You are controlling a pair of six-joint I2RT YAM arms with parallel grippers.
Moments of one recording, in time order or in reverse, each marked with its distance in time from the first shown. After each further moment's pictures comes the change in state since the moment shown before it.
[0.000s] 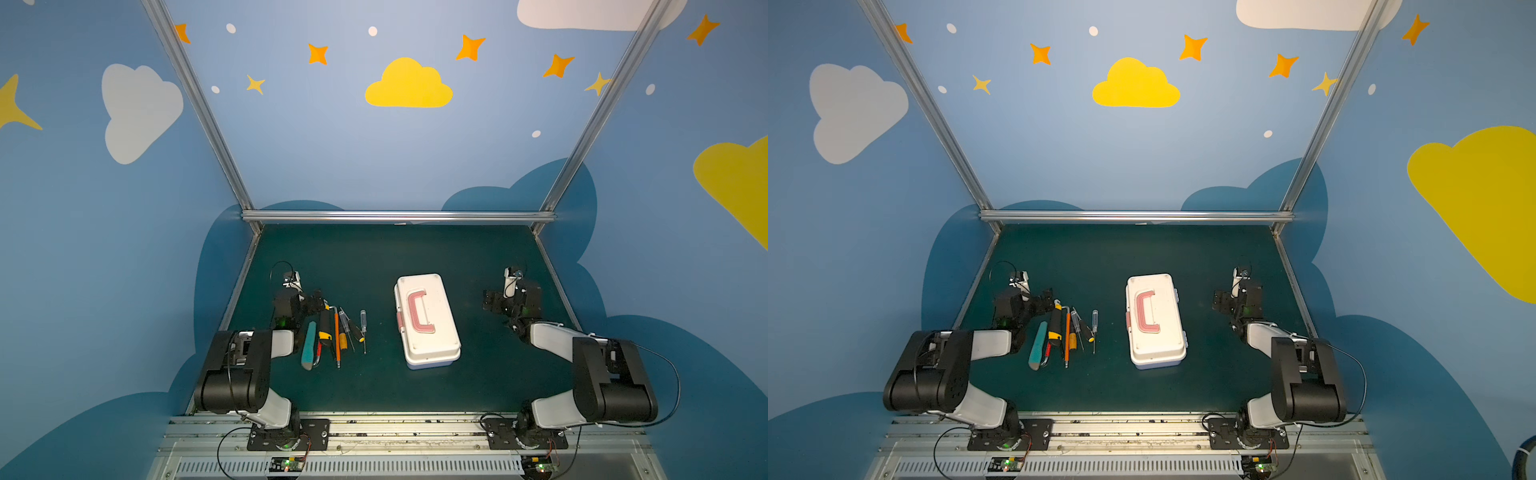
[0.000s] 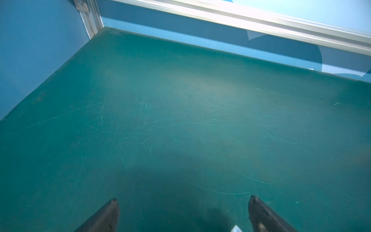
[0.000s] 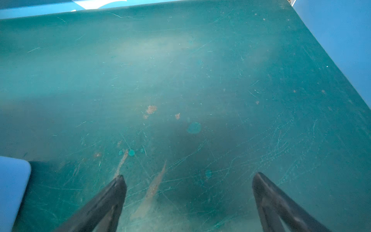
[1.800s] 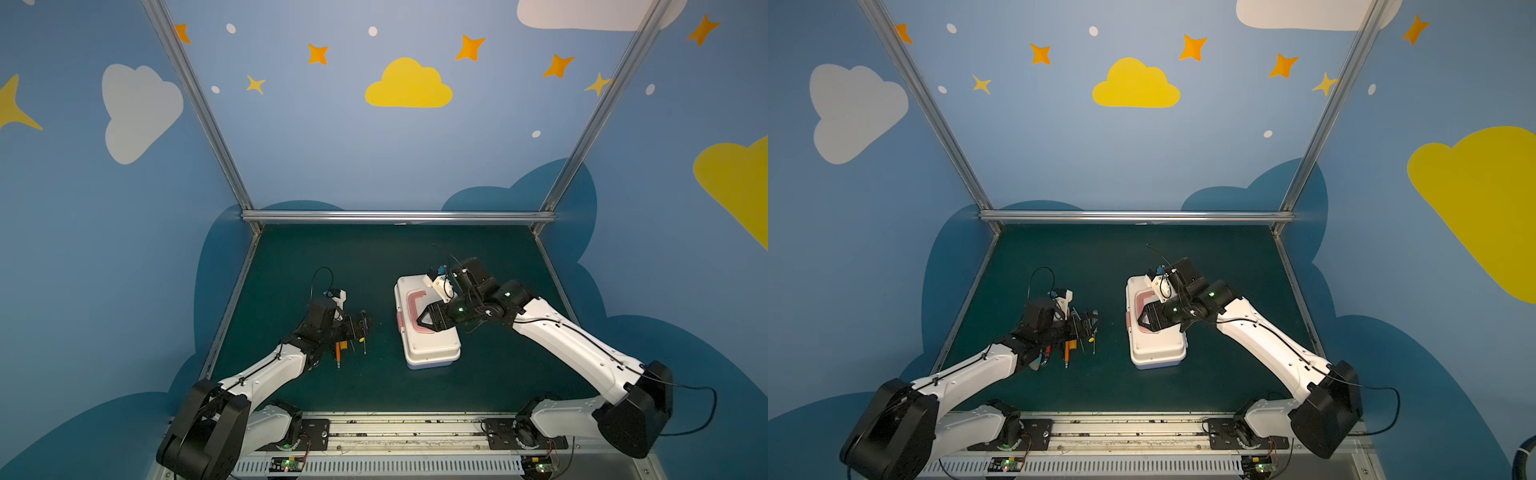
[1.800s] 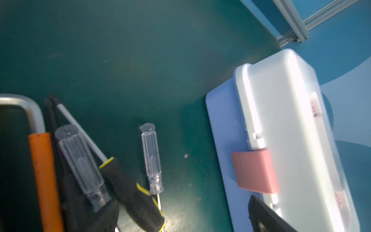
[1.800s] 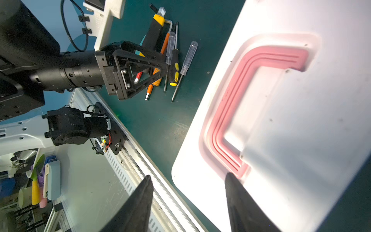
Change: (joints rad) left arm -0.431 -0.343 0.018 -0.557 0.310 -0.454; right arm 0.686 -0.106 0.654 -1.128 -0.399 0.241
